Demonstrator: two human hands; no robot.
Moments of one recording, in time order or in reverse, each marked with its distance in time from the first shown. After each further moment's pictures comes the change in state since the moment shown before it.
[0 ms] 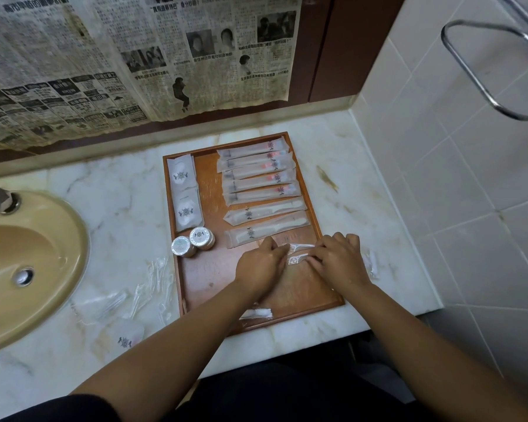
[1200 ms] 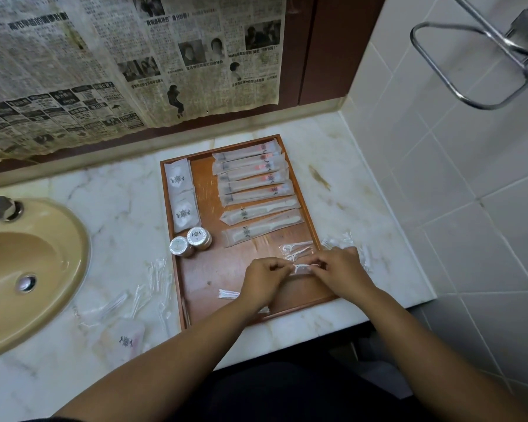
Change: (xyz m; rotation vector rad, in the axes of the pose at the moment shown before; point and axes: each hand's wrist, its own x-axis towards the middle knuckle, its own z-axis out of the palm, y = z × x) left_hand -0.028 0.036 -0.005 -0.934 -0.097 -0.515; right_hand -0.027 -0.006 -0.037 0.467 -0.243 0.222
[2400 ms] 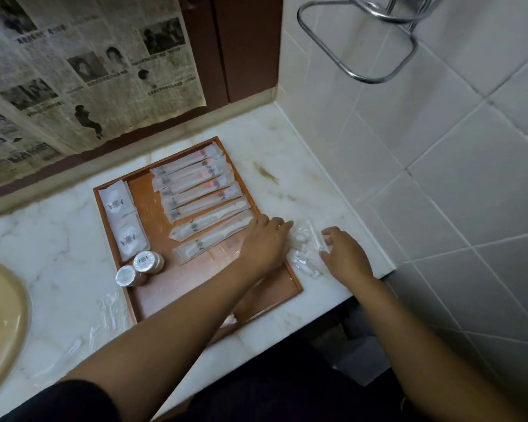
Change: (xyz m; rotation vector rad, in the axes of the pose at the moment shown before) left_hand 0.058 0.075 0.069 1.199 -0.128 0.734; right_hand -0.024 0.084 -0.021 0.161 0.151 0.456
